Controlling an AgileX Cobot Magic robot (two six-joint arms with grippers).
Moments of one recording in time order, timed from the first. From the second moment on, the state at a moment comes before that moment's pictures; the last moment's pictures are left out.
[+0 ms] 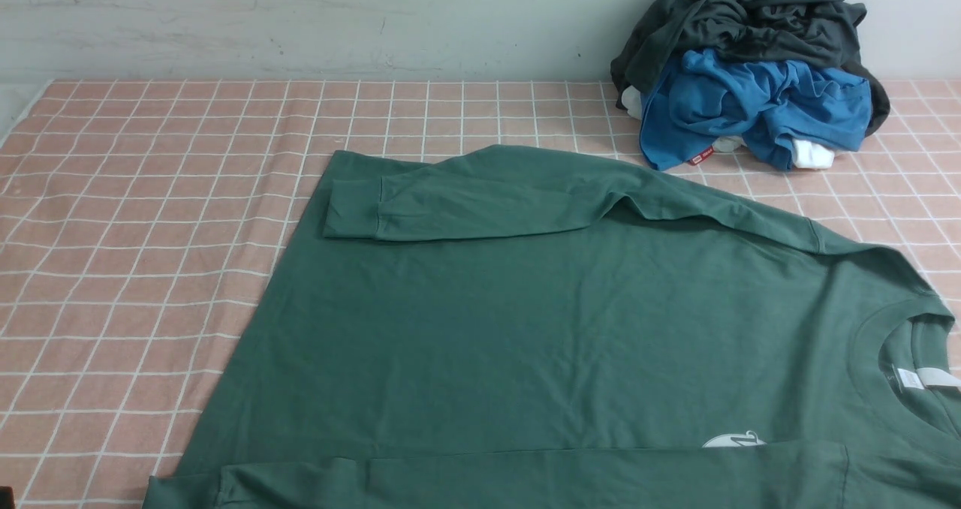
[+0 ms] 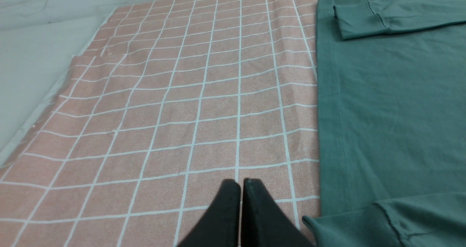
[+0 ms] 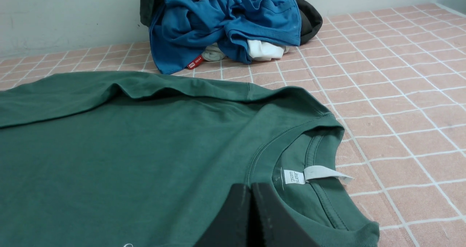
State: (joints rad) right arm -0.05 -0.01 0.02 -0.05 0.36 0.23; left arm 0.08 -0.01 0.02 -0.01 0.34 0.17
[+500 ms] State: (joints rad) right arm -0.05 -0.01 0.02 0.38 0.36 0.35; left arm 0.08 -0.01 0.03 -0.33 0.18 0.02
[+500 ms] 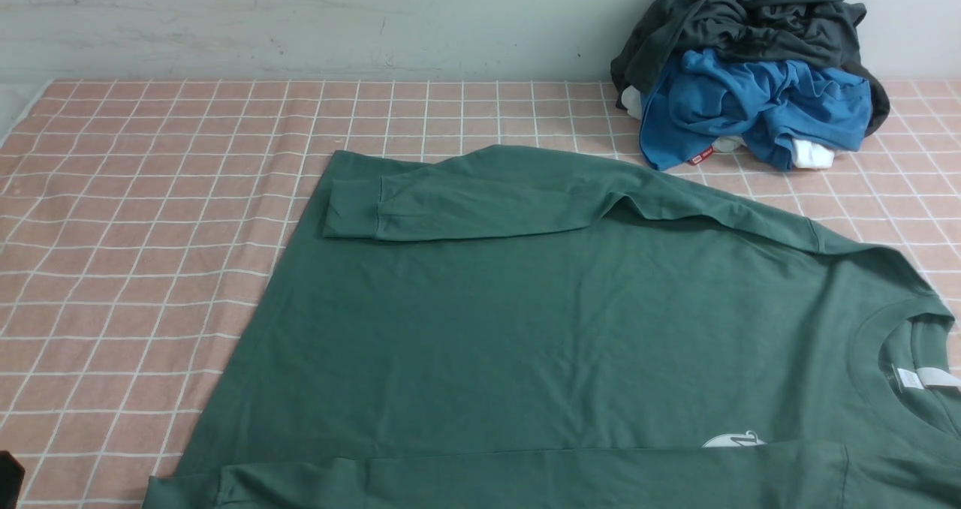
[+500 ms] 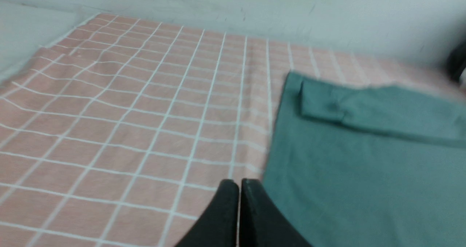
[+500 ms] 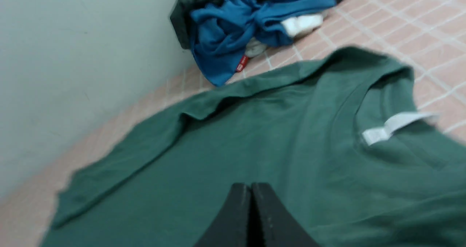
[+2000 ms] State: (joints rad) right arm 0.33 0.88 -0.76 0.11 1.23 -0.09; left arm -0.28 1.23 -0.86 -0.06 1.04 0.17
